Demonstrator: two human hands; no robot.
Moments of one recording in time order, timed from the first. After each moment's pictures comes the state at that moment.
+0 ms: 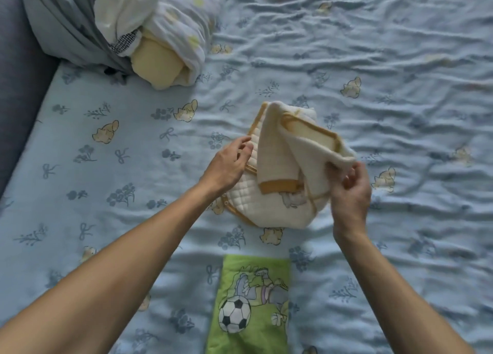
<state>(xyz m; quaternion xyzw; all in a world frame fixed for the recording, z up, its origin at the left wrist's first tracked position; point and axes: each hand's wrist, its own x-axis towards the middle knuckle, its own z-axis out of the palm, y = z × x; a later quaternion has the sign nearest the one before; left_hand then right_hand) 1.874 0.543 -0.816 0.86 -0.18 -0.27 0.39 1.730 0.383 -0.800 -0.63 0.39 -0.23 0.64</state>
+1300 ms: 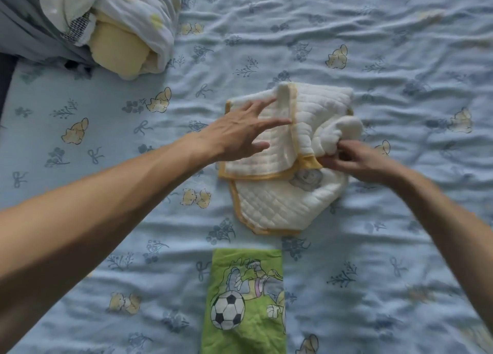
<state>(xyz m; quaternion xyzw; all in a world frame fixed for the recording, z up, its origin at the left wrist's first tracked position) 1.900 0.487 -0.798 0.80 -0.57 -0.18 0.05 1.735 0.279 -0.815 -0.85 0.16 0.20 0.46</state>
